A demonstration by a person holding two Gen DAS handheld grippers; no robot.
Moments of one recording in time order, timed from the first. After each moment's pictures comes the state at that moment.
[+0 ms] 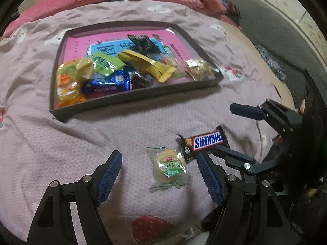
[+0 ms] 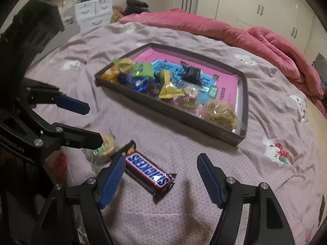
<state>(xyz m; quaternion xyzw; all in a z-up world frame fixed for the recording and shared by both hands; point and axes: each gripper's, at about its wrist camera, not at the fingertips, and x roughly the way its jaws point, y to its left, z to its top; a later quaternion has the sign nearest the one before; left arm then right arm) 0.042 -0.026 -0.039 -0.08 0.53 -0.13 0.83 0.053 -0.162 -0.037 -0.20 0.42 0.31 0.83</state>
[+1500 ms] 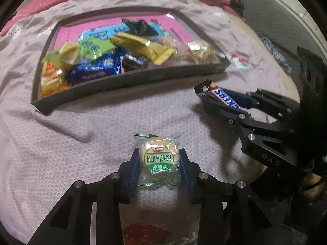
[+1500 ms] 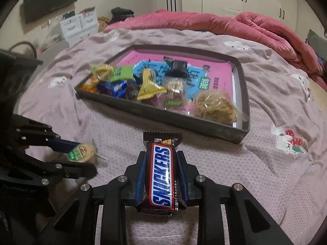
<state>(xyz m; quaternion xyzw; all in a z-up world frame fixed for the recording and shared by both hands) 0.051 -0.040 -0.061 -0.07 0.55 -0.12 0.82 0.089 -0.177 -0.053 -0.10 0.43 0.30 0.85</state>
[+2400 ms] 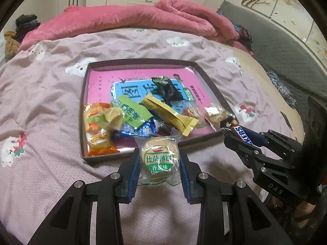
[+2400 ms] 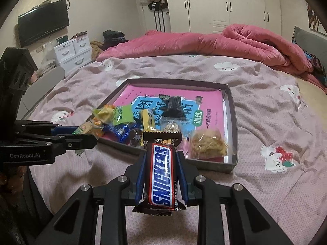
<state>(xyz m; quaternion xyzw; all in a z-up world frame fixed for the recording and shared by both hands) 0.072 0.005 -0.003 -0.10 0.46 -0.07 0.88 0.099 -0.170 -0.010 -0.05 0.38 0.28 0.88</state>
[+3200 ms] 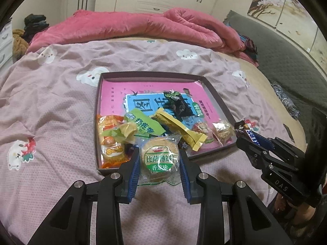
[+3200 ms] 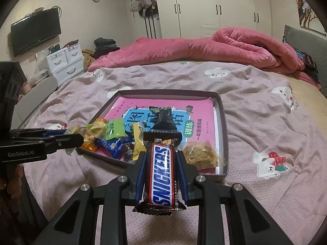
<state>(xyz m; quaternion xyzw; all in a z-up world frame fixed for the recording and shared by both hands) 0.074 0.022 0.010 -0.11 0.43 -0.05 0.89 0.109 -0.175 0.004 -0.03 0.36 0.25 0.90</state>
